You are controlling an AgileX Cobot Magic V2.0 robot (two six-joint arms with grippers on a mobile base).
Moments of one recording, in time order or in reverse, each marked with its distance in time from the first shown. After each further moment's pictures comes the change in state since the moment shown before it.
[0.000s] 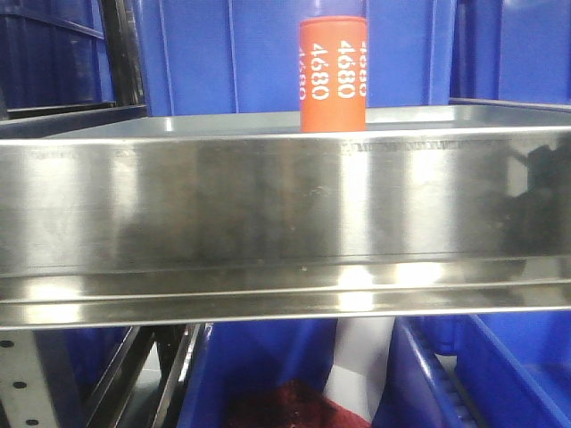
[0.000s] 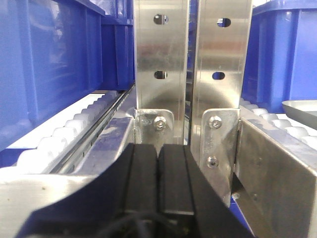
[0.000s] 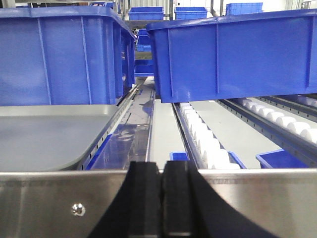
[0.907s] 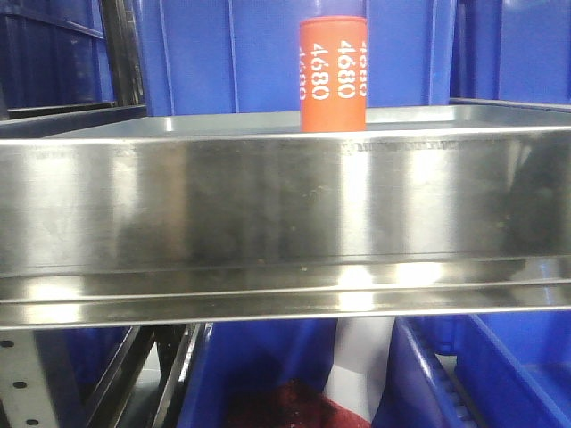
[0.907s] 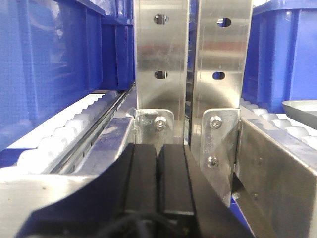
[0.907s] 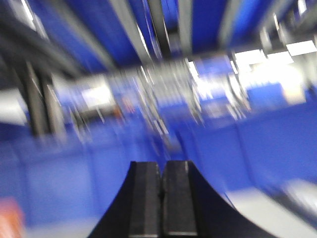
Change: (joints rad) left arm 0.000 0.000 0.000 0.000 0.000 0.000; right arm 0.000 0.000 -0.003 0.002 -0.423 0.204
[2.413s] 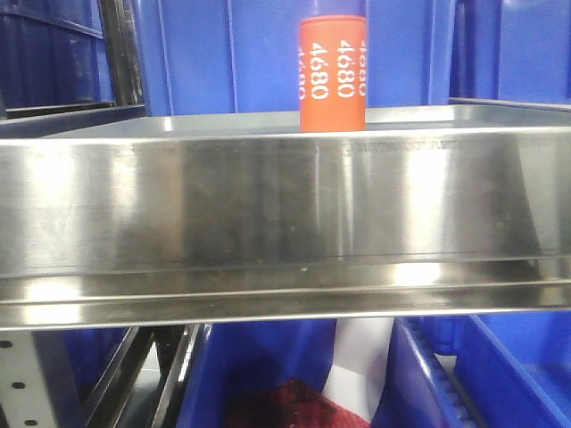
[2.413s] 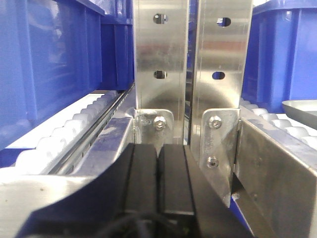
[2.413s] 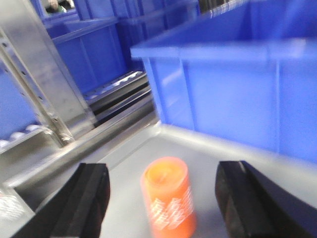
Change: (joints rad) left arm 0.000 0.000 0.000 0.000 0.000 0.000; right arm 0.033 0.965 -0.888 -1.736 -0.360 1.660
